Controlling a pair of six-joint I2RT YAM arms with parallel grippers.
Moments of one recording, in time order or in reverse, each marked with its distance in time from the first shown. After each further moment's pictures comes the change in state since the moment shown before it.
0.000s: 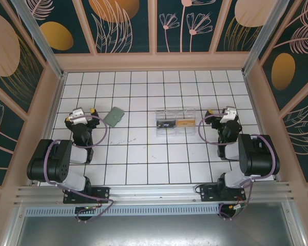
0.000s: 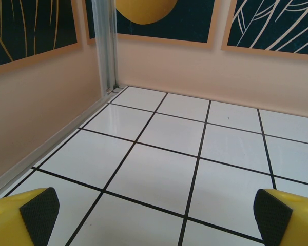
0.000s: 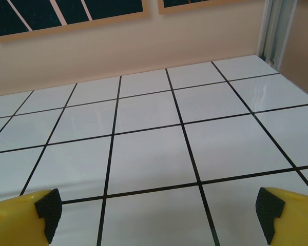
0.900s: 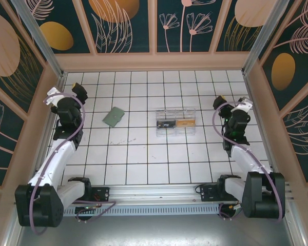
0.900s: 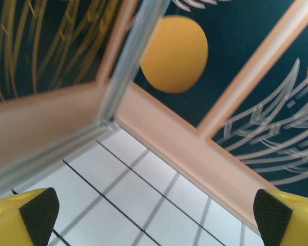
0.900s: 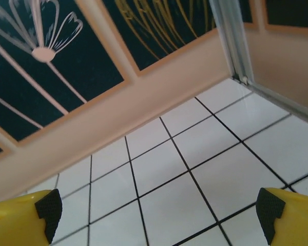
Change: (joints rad) left arm 0.001 -0.471 0.459 -0.980 -0.074 -0.486; right arm 0.009 -0.463 0.204 -0.642 0.143 0.397
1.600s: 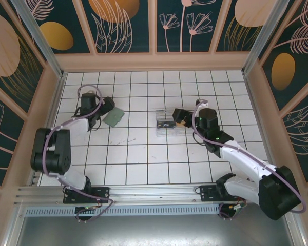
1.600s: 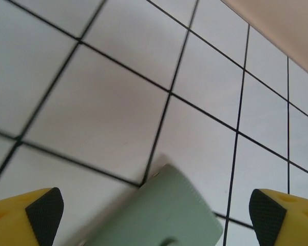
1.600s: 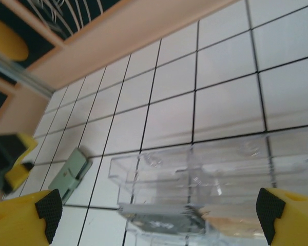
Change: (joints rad) left arm -0.049 0.599 0.169 -0.090 0.479 -0.027; right arm 0.566 0.022 0.144 -0.359 -0.106 0.126
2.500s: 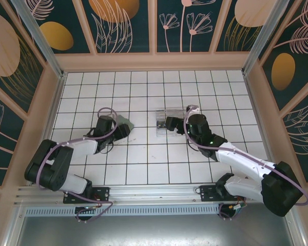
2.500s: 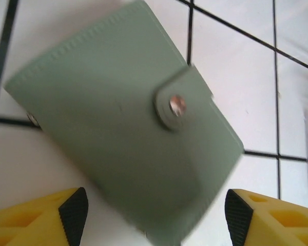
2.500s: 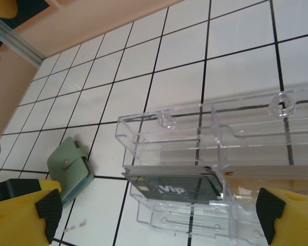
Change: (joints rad) left arm -0.275 -0.207 -0.378 0.051 0.064 -0.073; right arm 0.161 0.006 -0.013 -0.048 0.130 -0.016
